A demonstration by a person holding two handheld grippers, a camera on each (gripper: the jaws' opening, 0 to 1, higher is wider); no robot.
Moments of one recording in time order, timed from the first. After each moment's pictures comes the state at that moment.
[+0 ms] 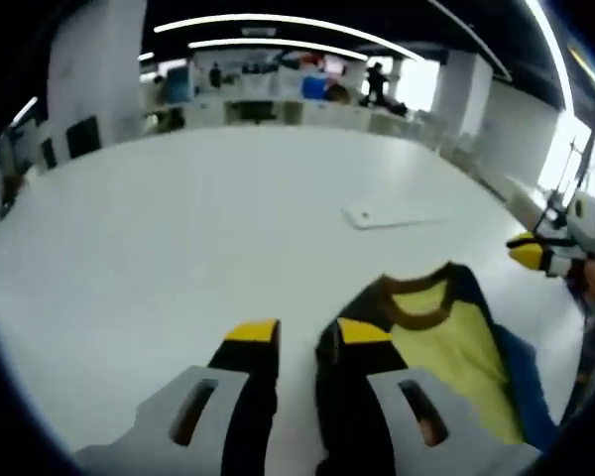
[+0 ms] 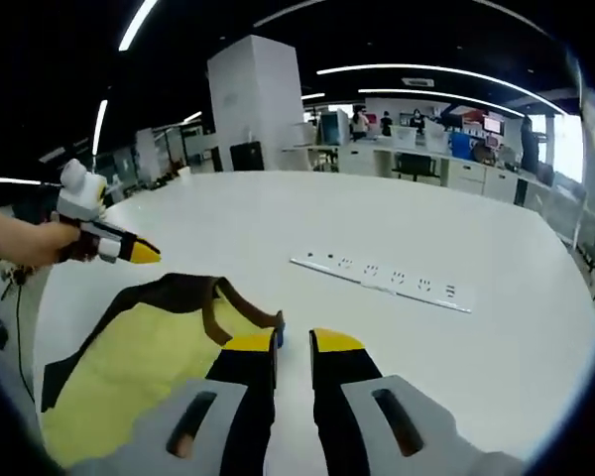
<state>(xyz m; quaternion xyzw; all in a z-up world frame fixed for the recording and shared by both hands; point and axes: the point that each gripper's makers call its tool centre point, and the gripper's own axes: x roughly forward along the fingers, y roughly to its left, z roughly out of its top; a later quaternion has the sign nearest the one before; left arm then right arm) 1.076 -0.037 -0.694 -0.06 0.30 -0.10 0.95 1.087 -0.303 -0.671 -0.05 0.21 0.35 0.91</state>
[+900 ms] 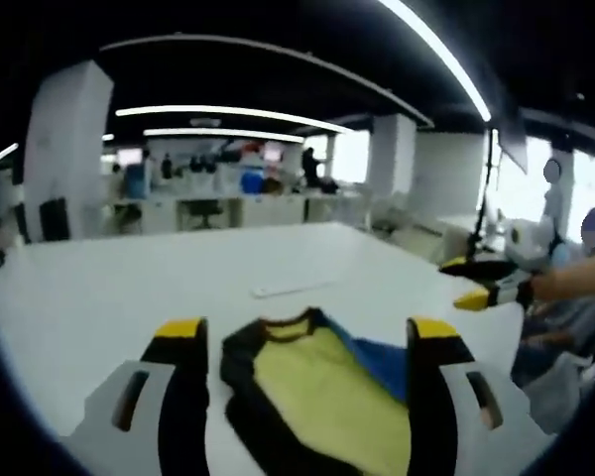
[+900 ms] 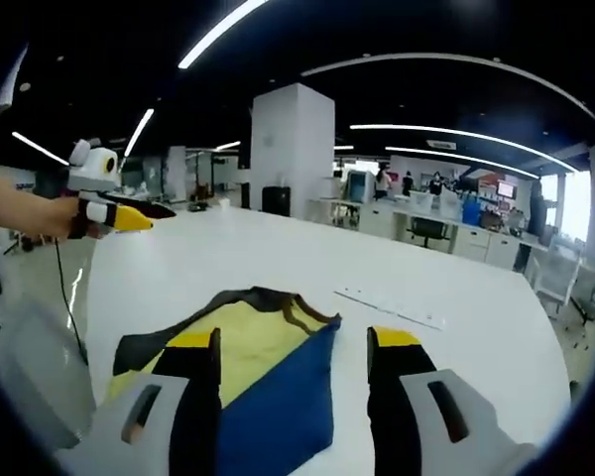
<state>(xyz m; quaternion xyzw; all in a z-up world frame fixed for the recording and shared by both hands) 0.883 -0.112 -0.538 -0.01 0.12 -0.22 0.97 0.907 -0.343 -0.578 -0.08 0.10 0.38 0.92</state>
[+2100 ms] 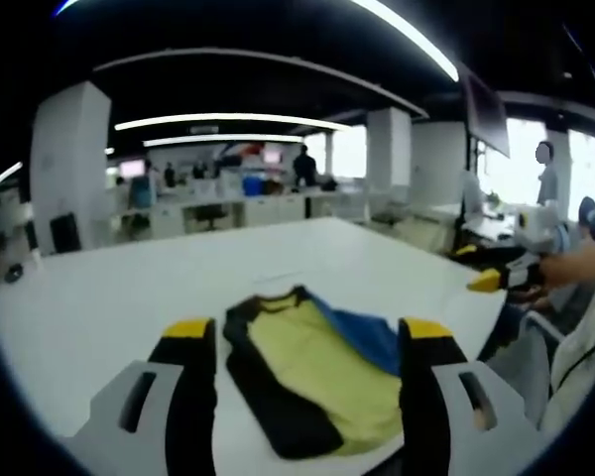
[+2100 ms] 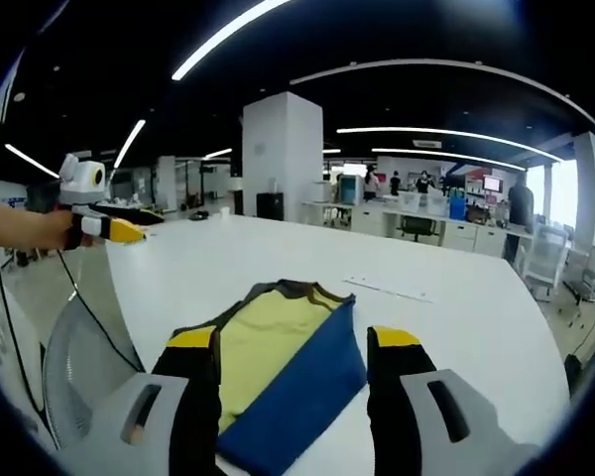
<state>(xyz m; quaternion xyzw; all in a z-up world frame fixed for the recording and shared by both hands) 0.777 -0.104 -0.534 0.02 0.13 -0.21 0.97 0.795 -0.363 -0.571 -0.05 0.11 0.36 0.92</state>
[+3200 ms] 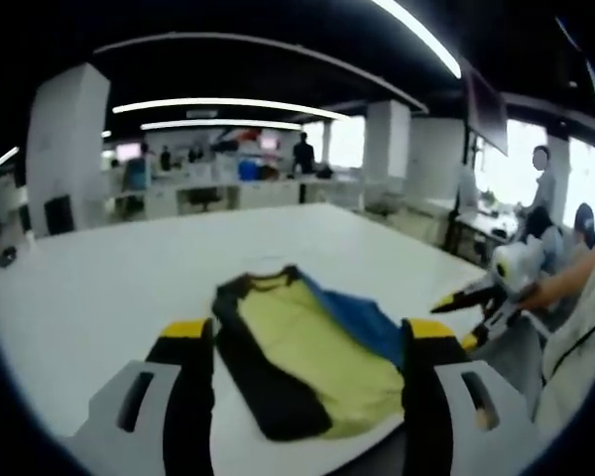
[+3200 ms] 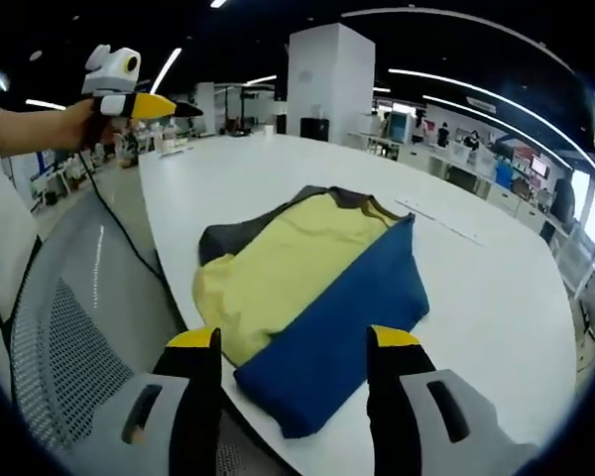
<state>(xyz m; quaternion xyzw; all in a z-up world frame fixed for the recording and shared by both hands) 0.764 -0.108 -0.565 0.01 0.17 -0.23 0.96 0.758 -0.330 -0.694 -0.16 0.24 0.44 0.85</state>
